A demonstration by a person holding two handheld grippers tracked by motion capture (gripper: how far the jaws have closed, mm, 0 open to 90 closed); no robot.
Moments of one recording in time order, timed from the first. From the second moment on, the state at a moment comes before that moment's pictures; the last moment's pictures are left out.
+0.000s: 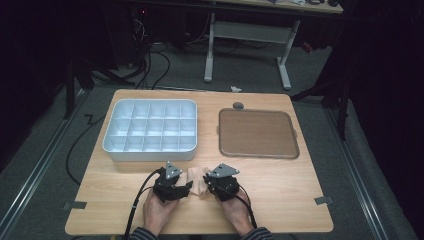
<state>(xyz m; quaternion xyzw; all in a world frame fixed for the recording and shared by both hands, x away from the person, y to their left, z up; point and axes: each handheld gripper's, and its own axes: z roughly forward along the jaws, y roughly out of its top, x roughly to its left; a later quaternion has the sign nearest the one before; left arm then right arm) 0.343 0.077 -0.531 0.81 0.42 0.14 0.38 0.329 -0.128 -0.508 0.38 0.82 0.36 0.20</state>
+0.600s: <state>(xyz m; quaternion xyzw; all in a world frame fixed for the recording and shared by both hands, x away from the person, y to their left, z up) 0.339 0.078 -0.535 0.81 0.41 0.14 0.40 0.327 -0.151 -0.525 0.41 0.82 0.36 0.17</state>
